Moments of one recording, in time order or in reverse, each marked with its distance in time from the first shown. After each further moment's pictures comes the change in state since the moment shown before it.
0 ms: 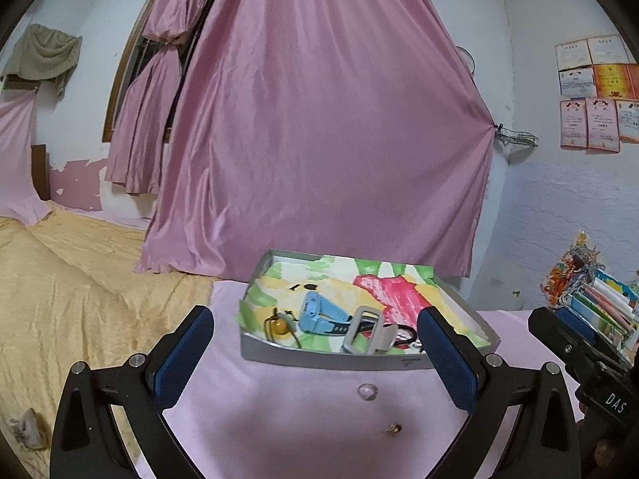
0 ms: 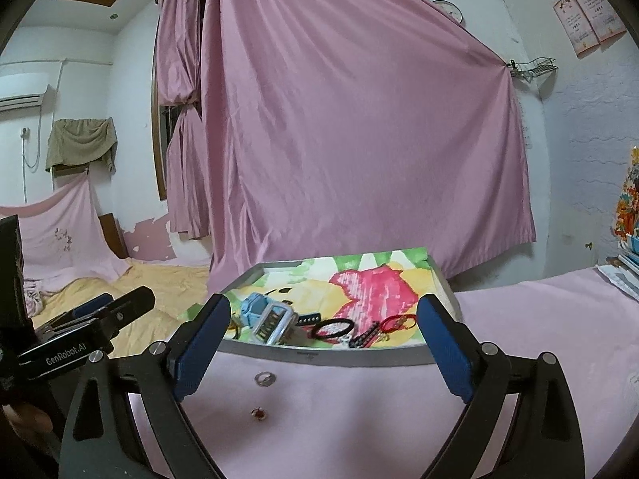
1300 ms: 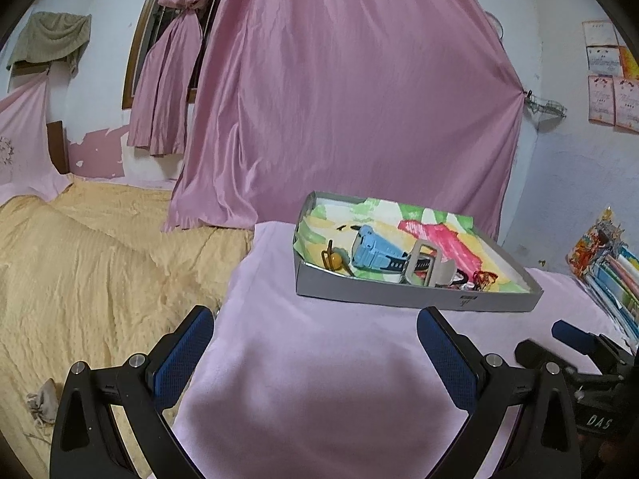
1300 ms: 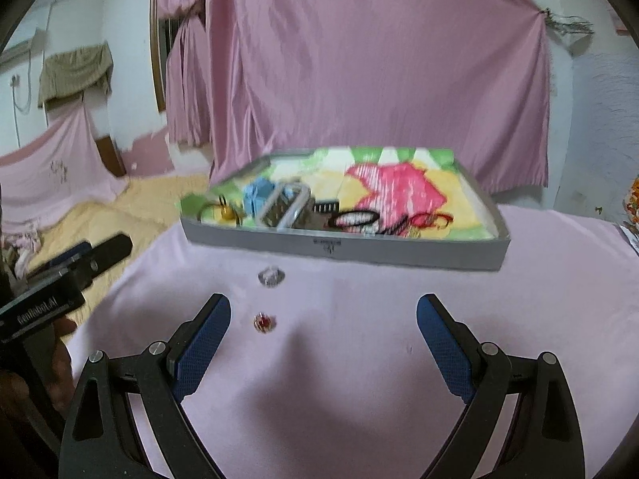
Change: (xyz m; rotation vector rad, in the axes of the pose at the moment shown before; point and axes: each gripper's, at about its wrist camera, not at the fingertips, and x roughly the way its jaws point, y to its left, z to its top) left arm 0.014 0.037 -0.034 -0.004 0.165 0.089; right arm 0.047 0.024 -0.047 -0.078 0.366 -0.008
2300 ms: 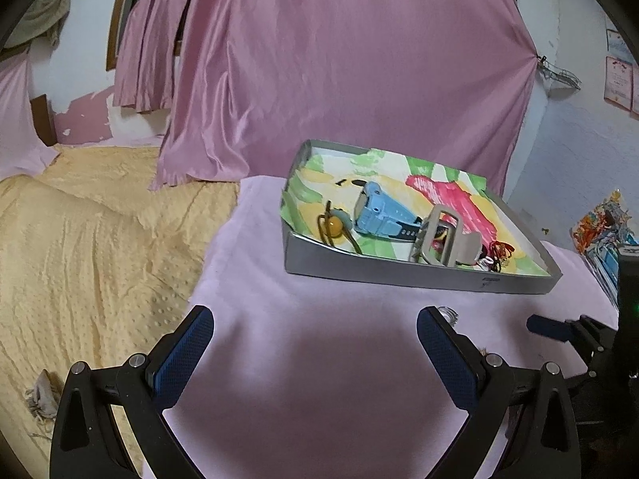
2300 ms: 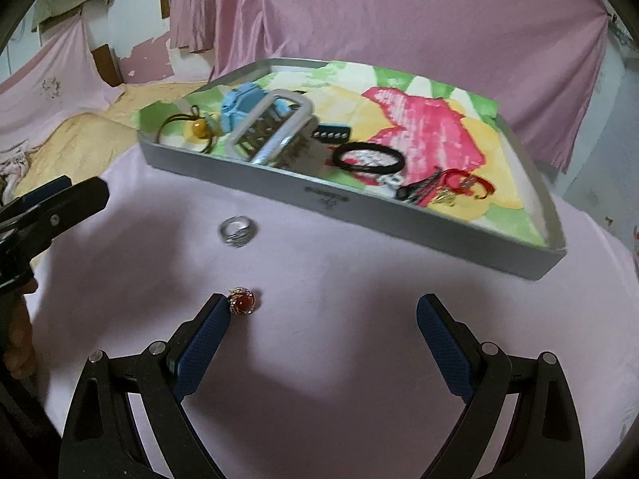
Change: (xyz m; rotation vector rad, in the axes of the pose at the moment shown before) left arm 0.053 -0.006 0.011 0.000 0.207 -0.020; right arm 0.070 0.006 0.024 -0.152 0.311 -0.036
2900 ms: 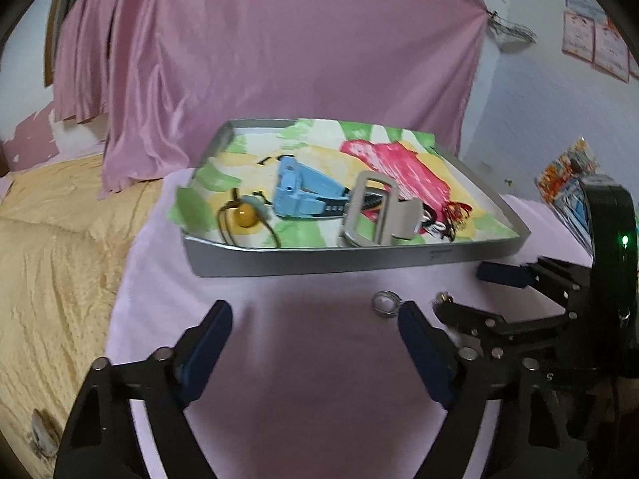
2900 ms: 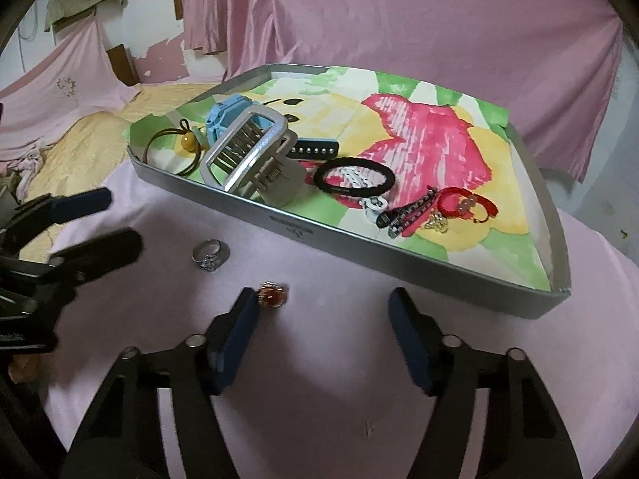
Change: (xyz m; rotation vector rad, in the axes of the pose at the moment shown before) left arm 0.021 -0.044 0.005 0.158 0.105 -0.135; right arm 0.014 -0.023 0.018 -0.026 -0.005 0.090
